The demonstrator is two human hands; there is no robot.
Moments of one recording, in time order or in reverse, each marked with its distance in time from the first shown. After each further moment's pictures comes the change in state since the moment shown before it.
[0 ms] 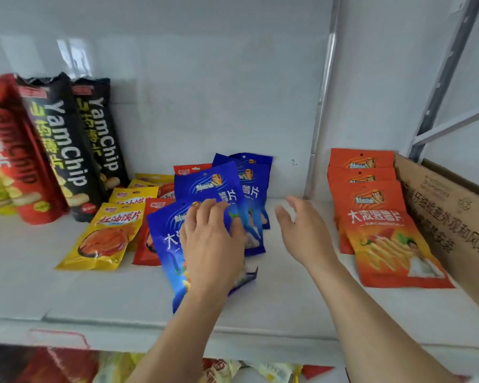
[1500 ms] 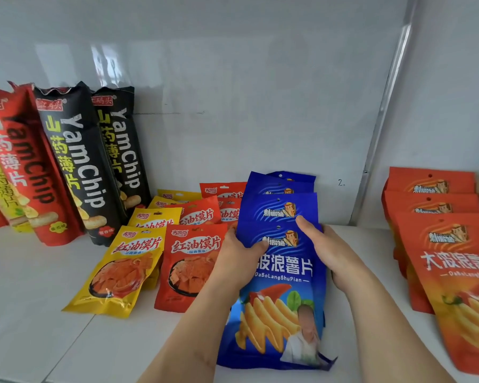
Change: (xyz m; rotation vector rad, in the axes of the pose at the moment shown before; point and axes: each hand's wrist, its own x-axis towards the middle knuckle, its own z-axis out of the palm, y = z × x) left_hand 0.094 -0.059 0.058 -0.746 -0.491 -0.497; right_hand 0.086 0.013 0.069 0.718 -0.409 0.450
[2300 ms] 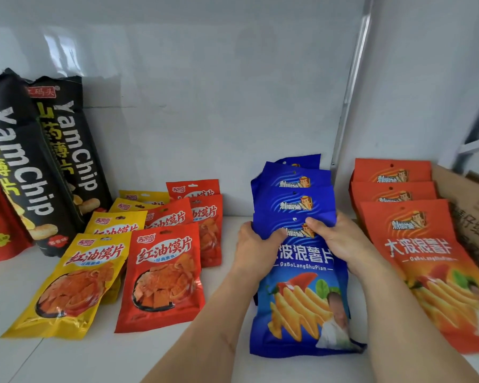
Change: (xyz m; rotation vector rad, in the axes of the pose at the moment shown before) left_hand 0.016 0.001 0.081 -0.083 -0.081 0.005; right_hand 0.008 0.005 -0.076 -0.134 0.214 -0.114
